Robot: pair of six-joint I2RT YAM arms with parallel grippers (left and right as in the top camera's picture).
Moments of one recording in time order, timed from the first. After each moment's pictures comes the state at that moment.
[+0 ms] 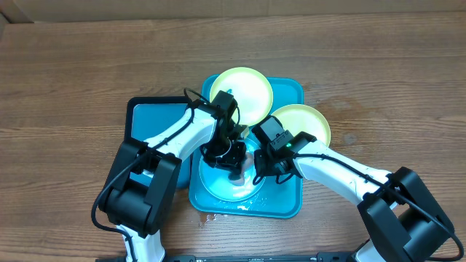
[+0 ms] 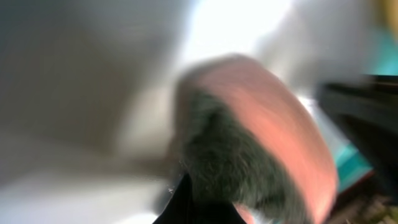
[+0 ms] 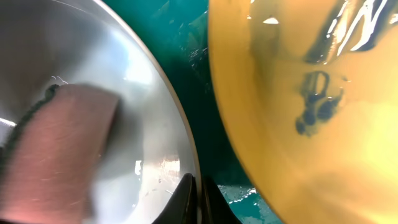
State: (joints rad) left arm -0.46 1.95 1.21 -0.94 0.40 -0.18; right arm 0.67 1.73 0.96 -0.57 -0.07 0.56
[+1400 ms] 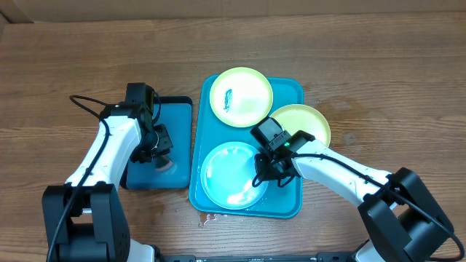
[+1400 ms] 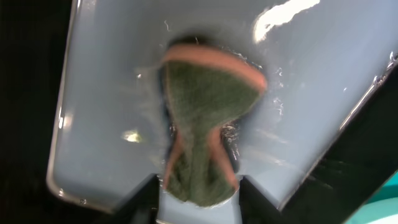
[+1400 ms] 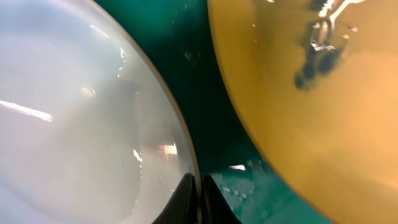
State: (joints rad) left arm 0.00 1.66 1.09 -0.95 -0.03 -0.41; right arm 0.68 1.72 1.00 -0.70 -0.08 0.53
